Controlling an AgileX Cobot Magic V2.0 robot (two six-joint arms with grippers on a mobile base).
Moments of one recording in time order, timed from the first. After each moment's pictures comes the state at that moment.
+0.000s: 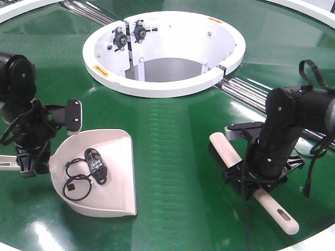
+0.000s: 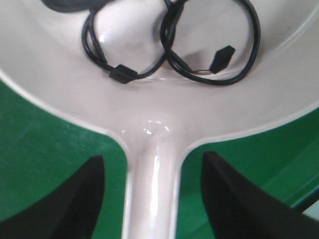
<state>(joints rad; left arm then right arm) -0.20 1.77 -1.36 0.08 1.22 1.13 0.27 1.77 -1.15 0.06 1.09 0.01</state>
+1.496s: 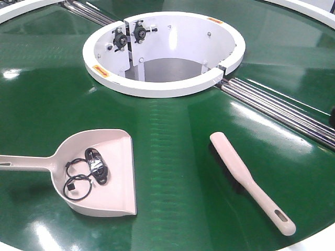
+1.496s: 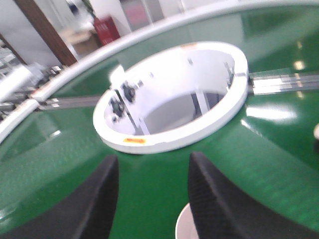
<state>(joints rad) -0.20 0.63 -0.91 -0.19 0.55 0.53 0.27 0.55 -0.75 0.01 0.52 -0.06</state>
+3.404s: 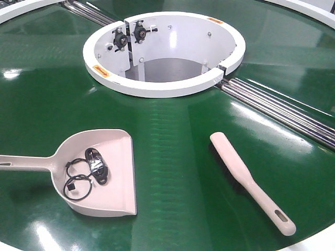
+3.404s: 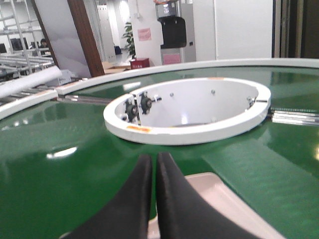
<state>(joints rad) -0.20 0.24 -0.16 -0.14 0.02 0.30 0.27 0.14 -0.18 0.01 0.06 -0.07</state>
